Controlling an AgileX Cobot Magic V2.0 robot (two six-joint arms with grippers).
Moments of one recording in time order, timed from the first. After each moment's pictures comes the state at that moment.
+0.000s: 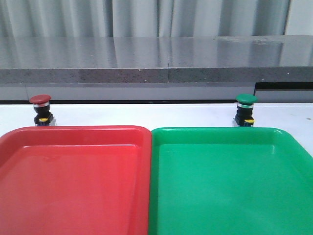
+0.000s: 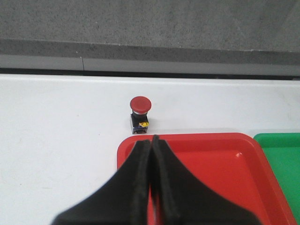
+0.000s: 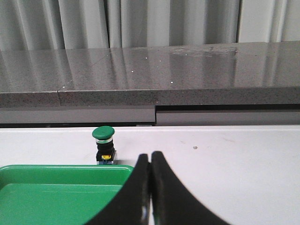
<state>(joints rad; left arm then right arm) -0.09 0.72 -0.76 -0.13 0.62 -0.01 0.00 -0.01 0.03 -0.05 0.03 0.11</state>
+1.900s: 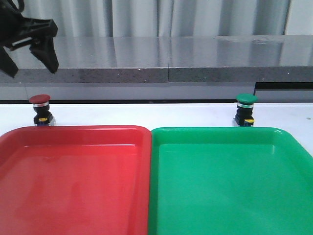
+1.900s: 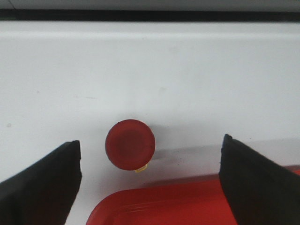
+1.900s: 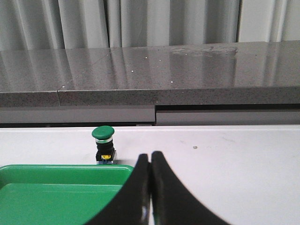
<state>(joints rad) -0.14 1.77 -1.35 -0.14 0.63 -0.01 0.00 -0.01 0.03 -0.05 0.03 0.11</state>
